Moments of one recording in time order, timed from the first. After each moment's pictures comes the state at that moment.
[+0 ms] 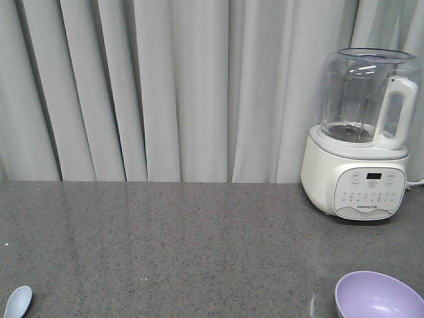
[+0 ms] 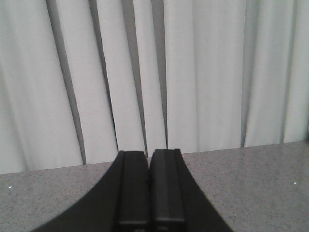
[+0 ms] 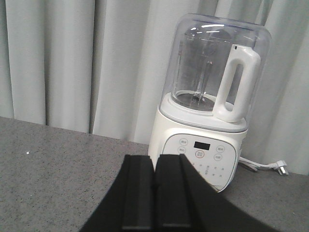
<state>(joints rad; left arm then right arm) -0.15 0.78 -0.71 -0.06 0.00 0.08 0.06 0.75 -0.67 -0.02 0.06 -0.13</state>
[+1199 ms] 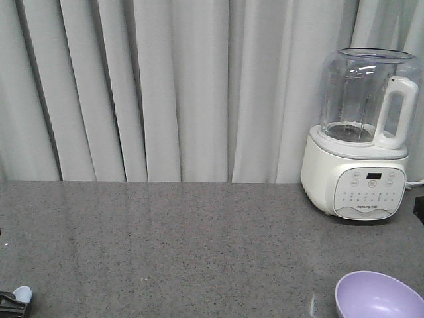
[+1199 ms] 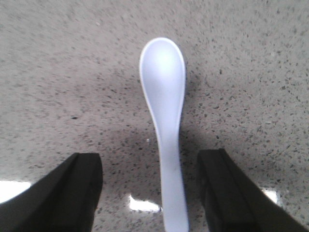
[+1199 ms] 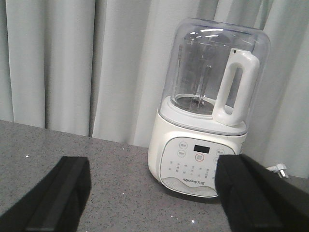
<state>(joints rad) -0.15 1.37 -0.93 0.26 0.76 -0.28 0.06 0.75 -0.67 -0.02 0.05 -0.13</state>
